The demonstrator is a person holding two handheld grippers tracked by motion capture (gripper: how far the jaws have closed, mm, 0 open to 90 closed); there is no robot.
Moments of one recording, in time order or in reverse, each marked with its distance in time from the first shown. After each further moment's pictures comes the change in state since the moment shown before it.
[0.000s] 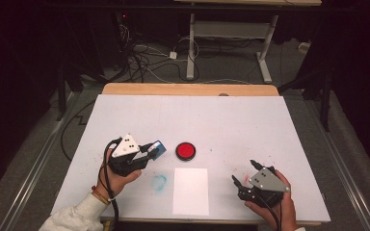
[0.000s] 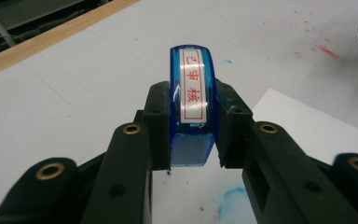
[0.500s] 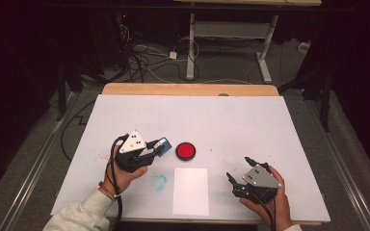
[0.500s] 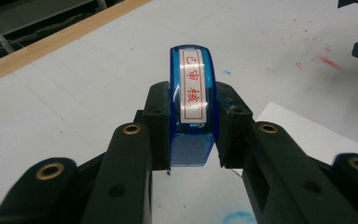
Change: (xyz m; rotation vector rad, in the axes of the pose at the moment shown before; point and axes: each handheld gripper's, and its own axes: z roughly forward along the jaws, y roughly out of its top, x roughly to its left) left arm -0.001 0.011 0.016 -0.018 -0.010 -0.004; right arm 0.005 0.010 0.011 -0.008 0.011 -0.021
